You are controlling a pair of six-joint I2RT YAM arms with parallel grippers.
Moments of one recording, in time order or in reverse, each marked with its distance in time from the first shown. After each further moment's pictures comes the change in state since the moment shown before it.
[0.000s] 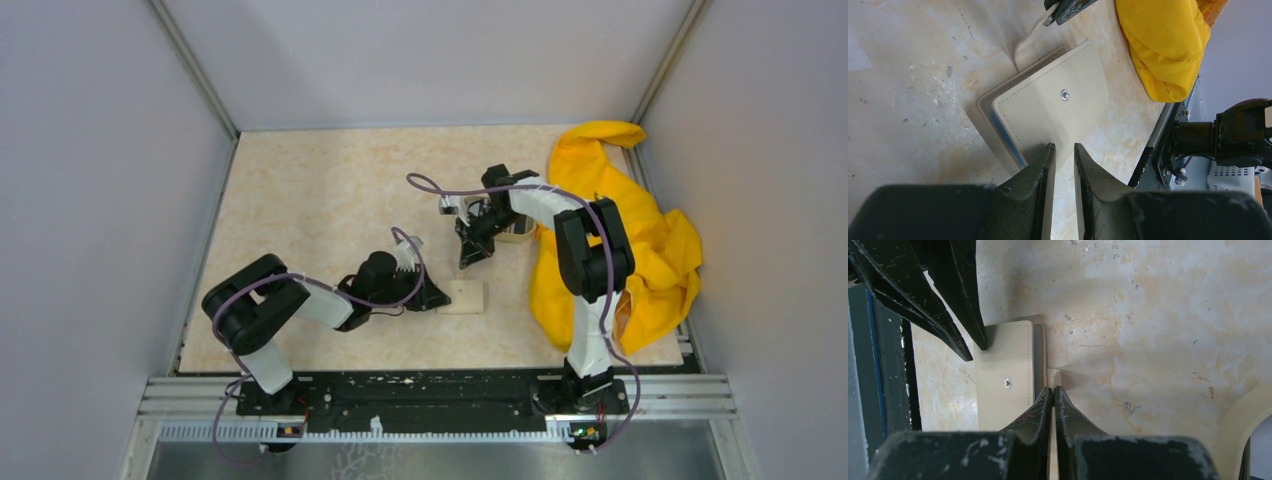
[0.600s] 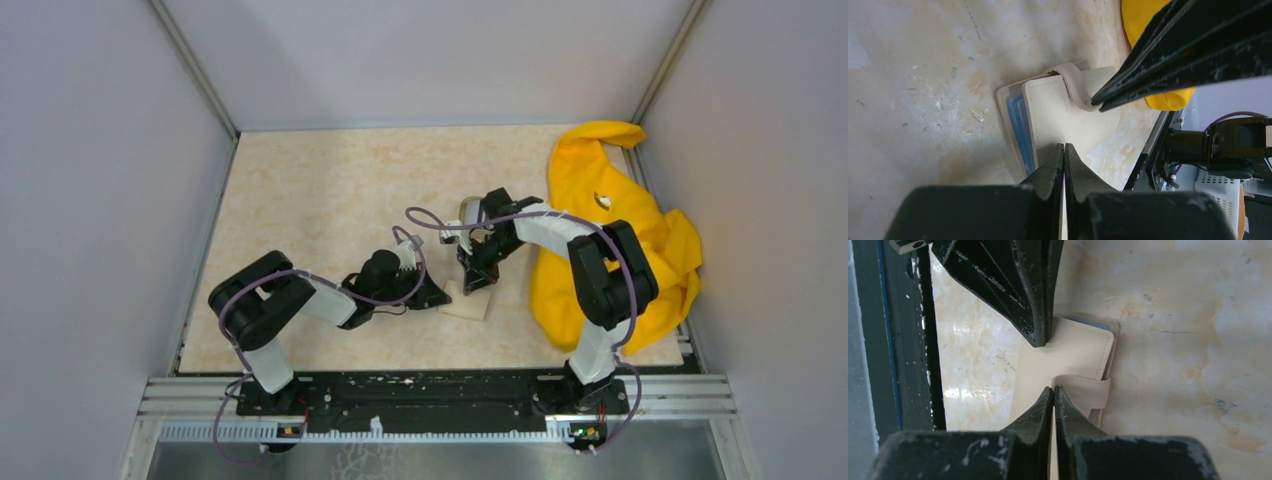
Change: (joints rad) left arm 0.006 0.038 0.025 -0.008 -0.003 -0.057; right arm 0.056 -0.186 -0.247 0.077 0.031 0.016
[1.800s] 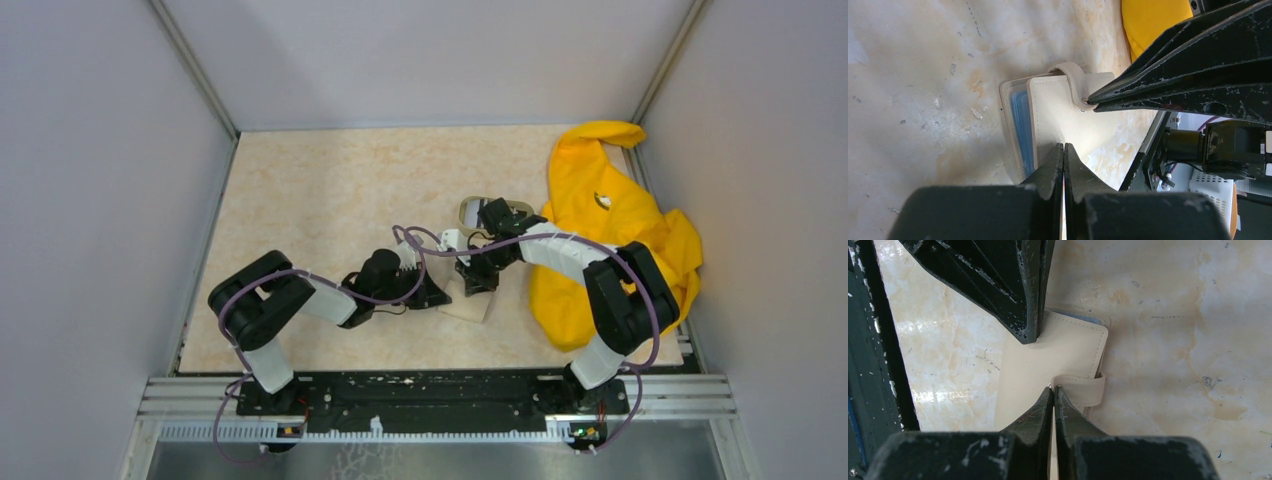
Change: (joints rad) left arm 0.000 0.000 0.008 -0.016 0.027 -0.022; right arm 0.089 -0.188 -0.197 0.241 0.197 0.145
